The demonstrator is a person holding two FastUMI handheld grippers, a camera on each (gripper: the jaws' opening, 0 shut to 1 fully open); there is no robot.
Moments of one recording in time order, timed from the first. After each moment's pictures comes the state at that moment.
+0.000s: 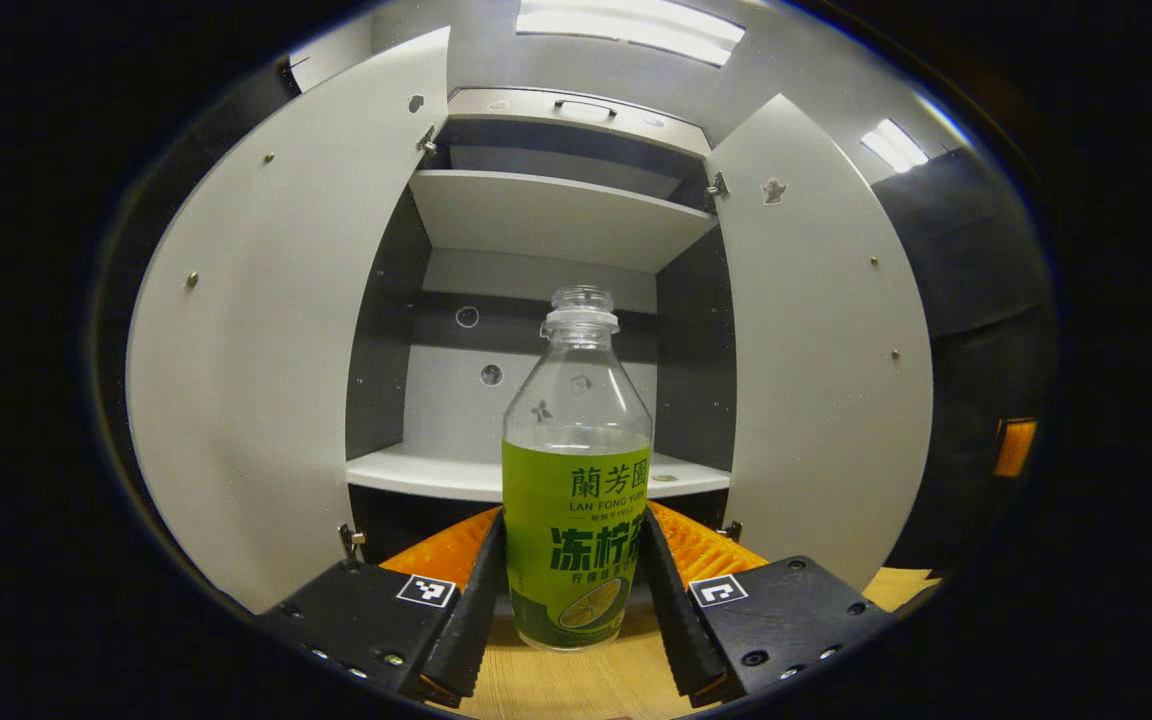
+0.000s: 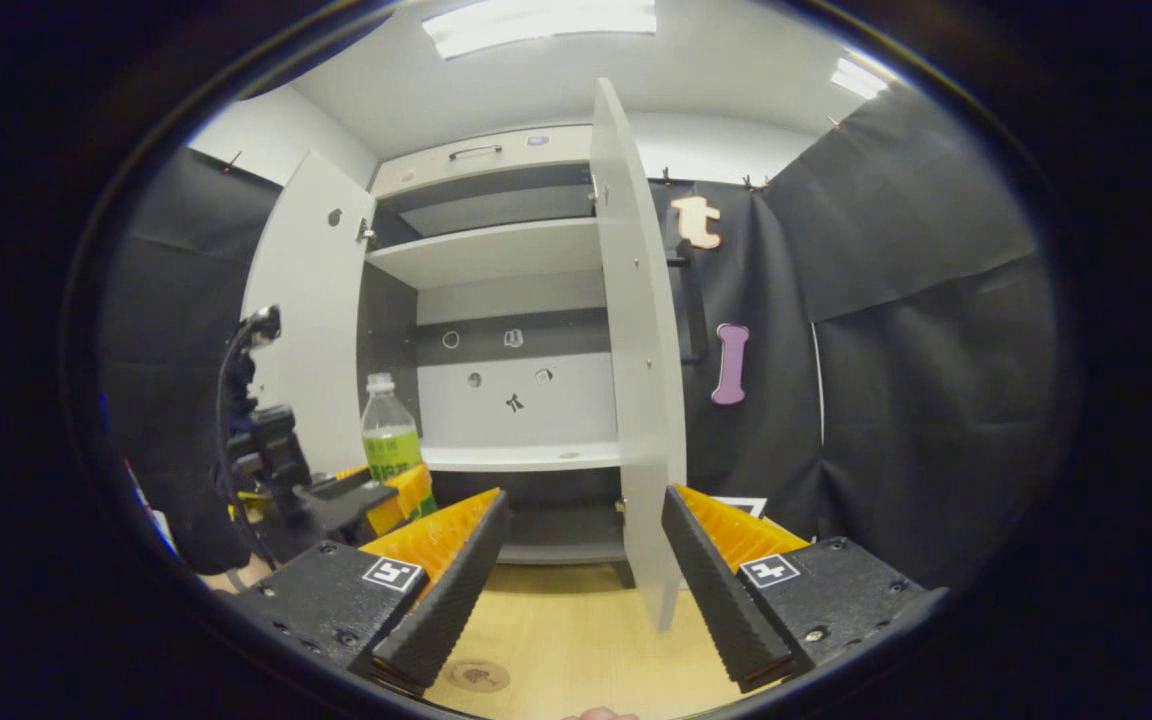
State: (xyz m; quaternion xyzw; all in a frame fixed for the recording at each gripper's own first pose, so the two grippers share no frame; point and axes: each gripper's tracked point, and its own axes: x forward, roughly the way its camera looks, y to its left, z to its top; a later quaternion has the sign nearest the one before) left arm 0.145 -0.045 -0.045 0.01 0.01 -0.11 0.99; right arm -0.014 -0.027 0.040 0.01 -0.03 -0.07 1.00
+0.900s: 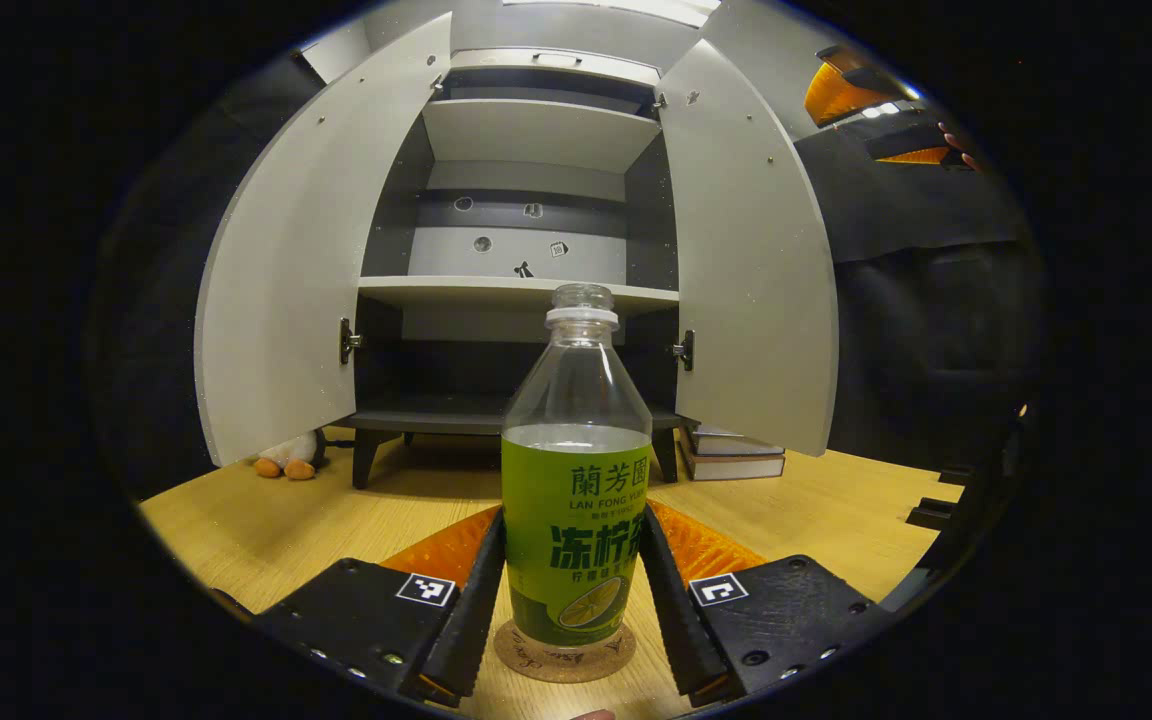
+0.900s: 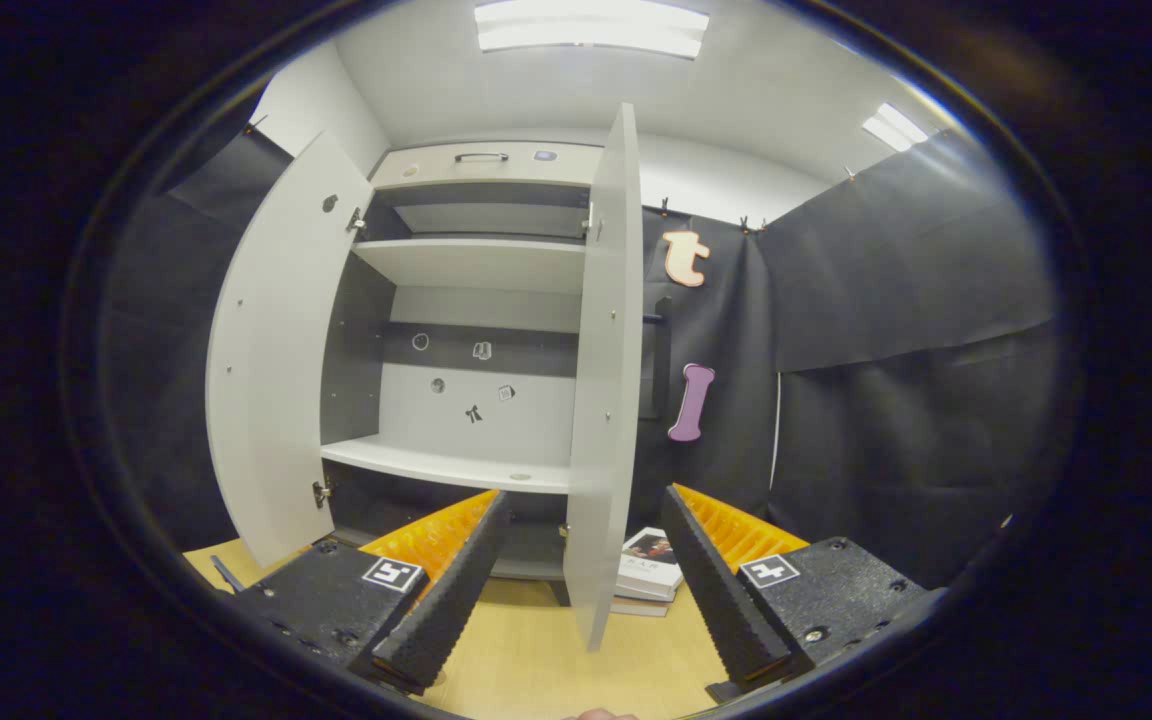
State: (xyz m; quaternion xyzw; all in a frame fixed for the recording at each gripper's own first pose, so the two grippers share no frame) left arm 0.038 -0.056 -0.230 0.03 0.09 -0.10 0.99; right arm -0.019 -0.047 0.070 -0.06 -0.04 -0.12 0.99
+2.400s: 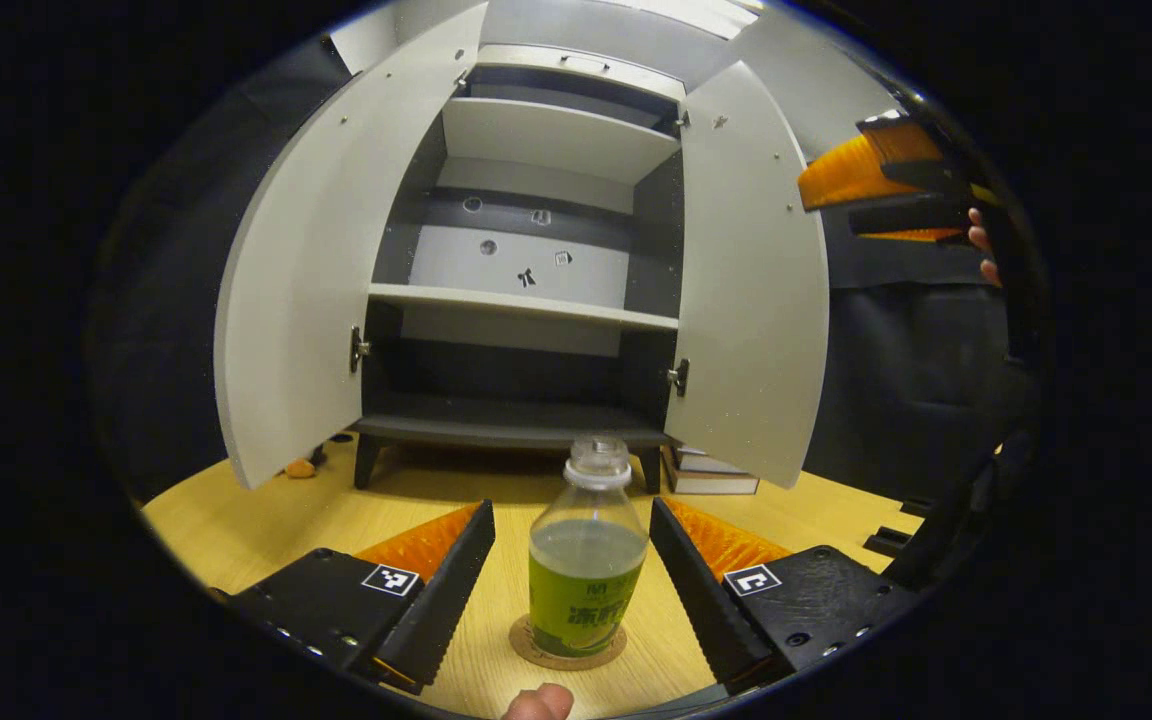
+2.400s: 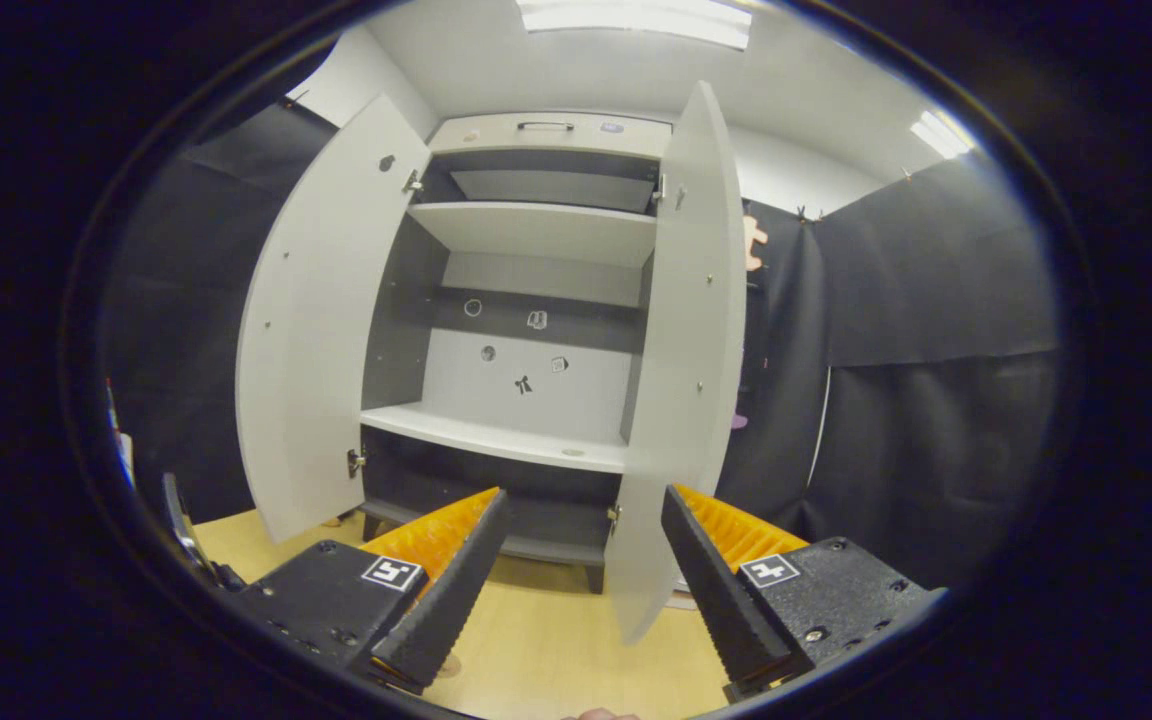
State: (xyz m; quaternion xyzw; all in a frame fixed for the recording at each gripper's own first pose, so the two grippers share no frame) left arm 0.024 -0.038 -0.158 0.00 0.09 -0.12 0.99; right arm 0.011 -0.005 0.041 -0.09 0.00 -0.07 0.99
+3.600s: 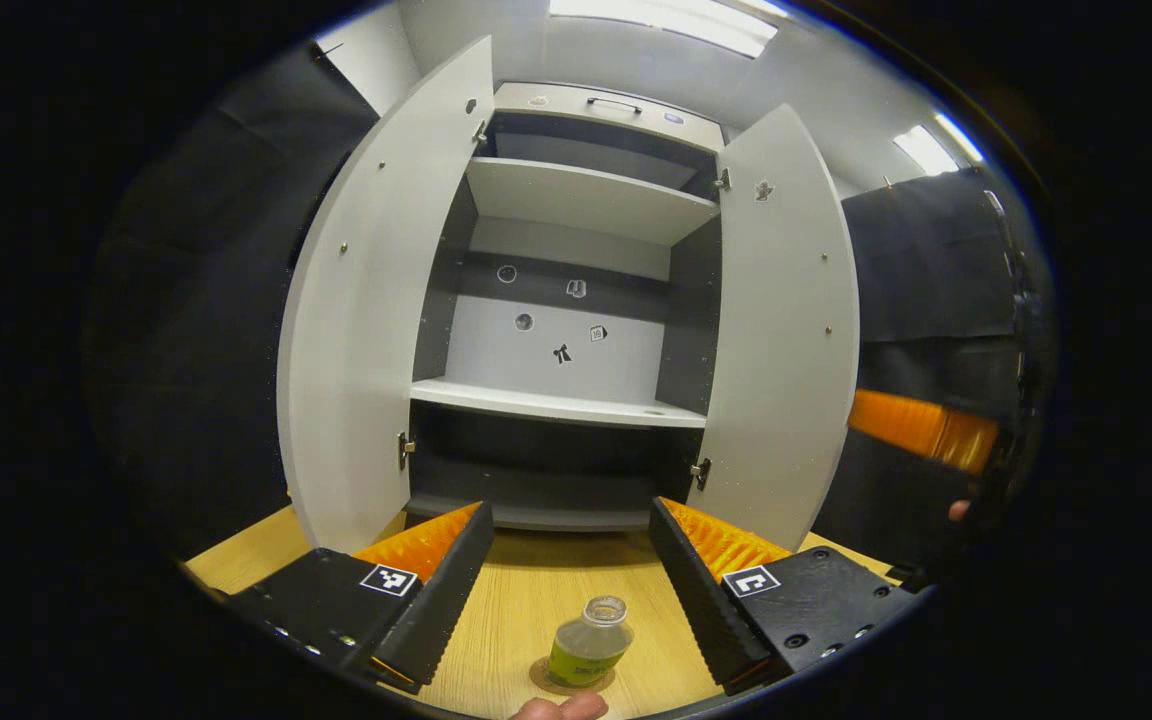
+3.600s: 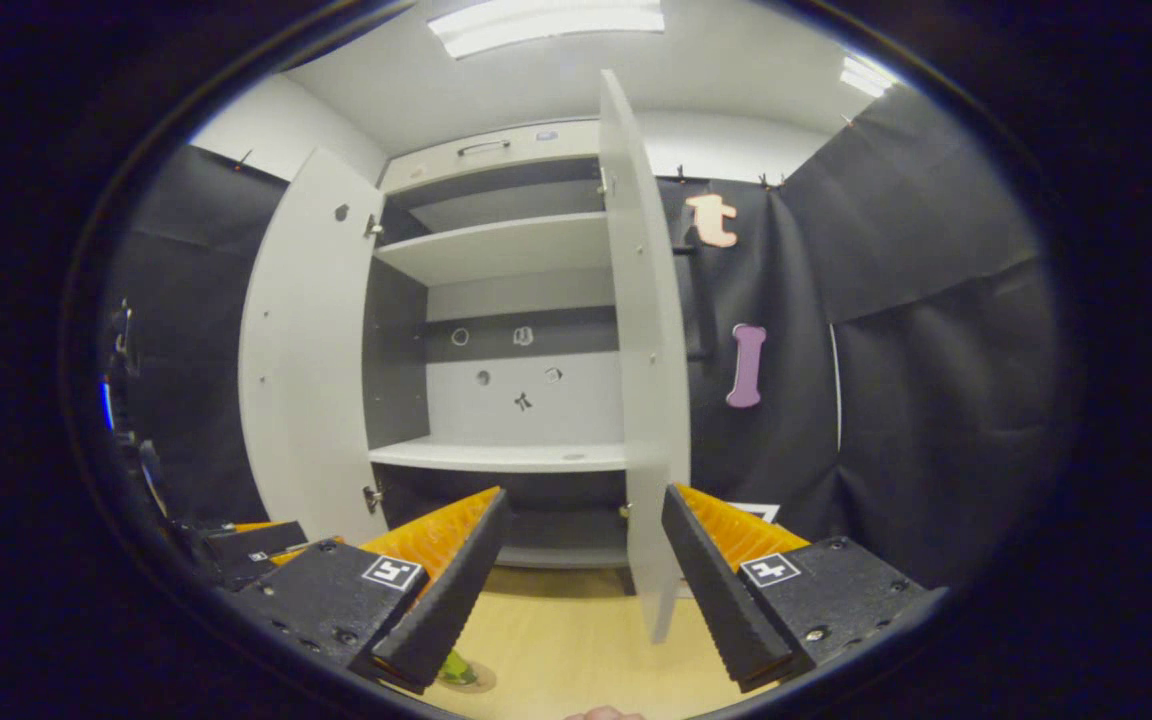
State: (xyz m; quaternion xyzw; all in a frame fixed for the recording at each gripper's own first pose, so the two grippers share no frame) left arm 0.034 -0.031 -0.046 0.00 0.06 -0.06 1.00; right arm 0.006 -0.077 0.078 0.01 -0.06 -0.07 1.00
